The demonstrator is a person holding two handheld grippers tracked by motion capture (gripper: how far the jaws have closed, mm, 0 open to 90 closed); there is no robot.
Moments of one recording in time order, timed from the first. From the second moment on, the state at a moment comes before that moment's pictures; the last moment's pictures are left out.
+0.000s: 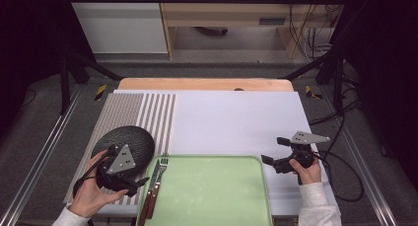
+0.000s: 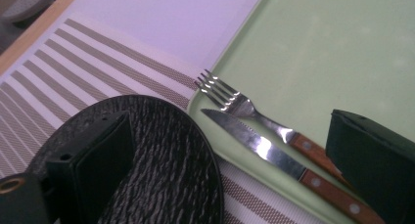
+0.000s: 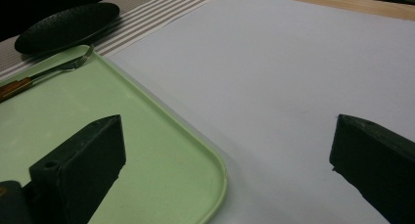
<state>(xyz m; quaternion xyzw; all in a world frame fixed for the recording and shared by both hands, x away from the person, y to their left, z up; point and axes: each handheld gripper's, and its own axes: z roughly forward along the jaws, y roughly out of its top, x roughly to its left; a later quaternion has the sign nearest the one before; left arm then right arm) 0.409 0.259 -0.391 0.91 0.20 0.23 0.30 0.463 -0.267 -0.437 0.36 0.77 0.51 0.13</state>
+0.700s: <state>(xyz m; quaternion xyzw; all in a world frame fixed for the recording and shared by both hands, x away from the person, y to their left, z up) 0.403 0.277 -0.400 0.92 0.14 0.29 0.21 0.463 -0.267 -0.437 0.36 0.77 0.51 0.13</state>
